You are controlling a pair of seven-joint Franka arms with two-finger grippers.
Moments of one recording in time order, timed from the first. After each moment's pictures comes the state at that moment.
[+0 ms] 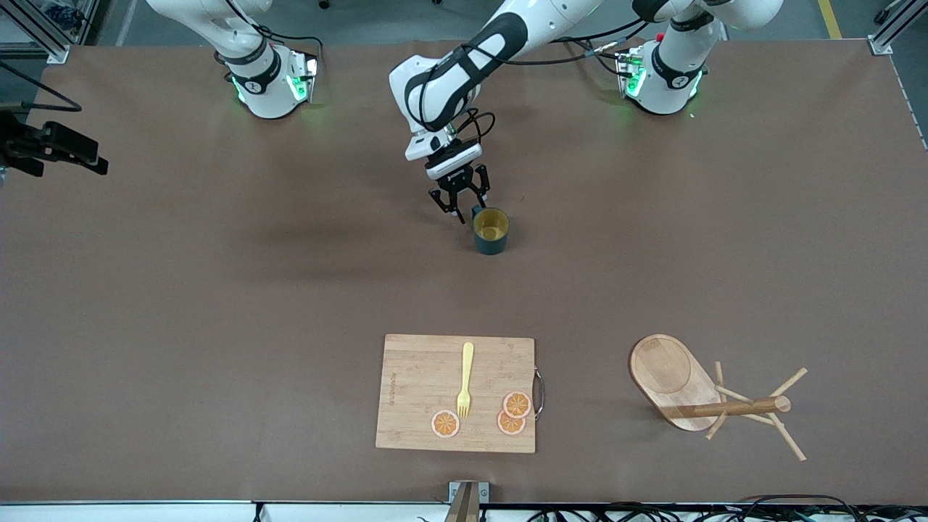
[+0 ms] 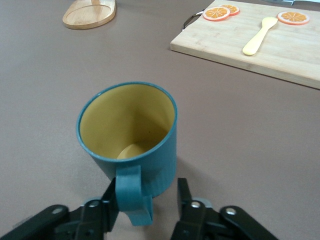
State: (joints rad) left arm -0.88 0.76 -0.40 -1.68 1.15 1.83 -2.35; right arm 0.03 0.01 -0.08 -1.46 0.03 1.35 -0.05
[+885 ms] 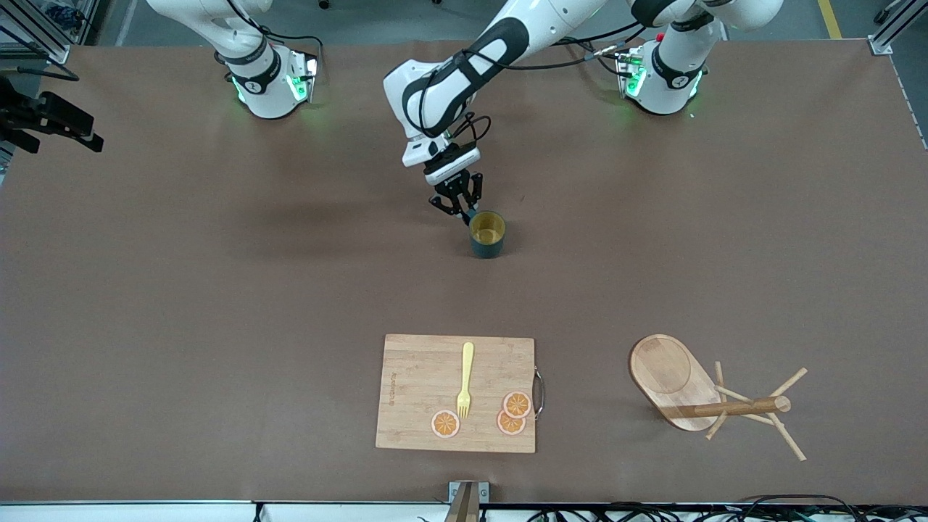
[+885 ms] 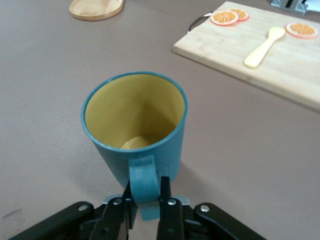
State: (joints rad) left arm -0.86 0.77 -0.39 -1.57 1.06 1.82 -2.33; right arm 0.03 -0.14 -0.09 -1.63 0.01 1.43 -0.05
